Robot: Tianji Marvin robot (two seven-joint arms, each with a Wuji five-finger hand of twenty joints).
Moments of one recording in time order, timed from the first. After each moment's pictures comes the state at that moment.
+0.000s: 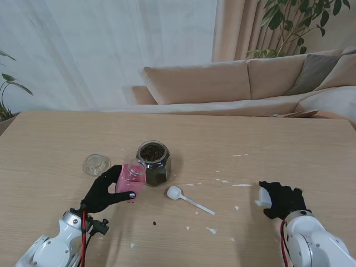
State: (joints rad) left arm 1.81 -1.12 -1.36 -1.55 0.06 -0.67 0.00; right arm -1.94 -1.05 1.49 -1.73 -1.15 0.22 0.16; left_hand 1.05 -0.53 0.19 -0.14 0.39 0.37 0.73 0.60 0.73 0.35 0.35 0.93 0.52 0.37 0.74 0.99 0.23 0.38 1.13 0.82; right_hand 0.55 -0.57 0.84 -0.01 0.13 -0.05 0.24 0.73 0.20 -0.03 0.58 0.36 0.33 0.13 0.39 0.38 0.11 0.25 0.95 0.68
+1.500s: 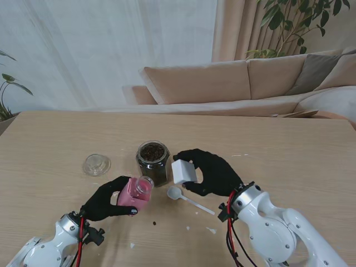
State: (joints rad) left arm 1.85 -1.08 -1.39 -1.59 0.13 -0.73 -0.12; right arm -1.81 -1.07 1.24 -2.06 -0.65 -0.10 0.06; left_hand 1.05 -0.53 0.19 -0.14 0.39 0.37 0.73 0.60 0.73 0.35 0.35 0.93 0.52 0.37 0.74 0.99 0.23 0.38 1.13 0.82; right_hand 0.62 -0.68 0.93 -0.06 0.40 0.04 0.61 0.68 0.47 0.04 0.73 0.48 0.64 0.12 0.63 0.47 0.34 0.23 1.20 0.74
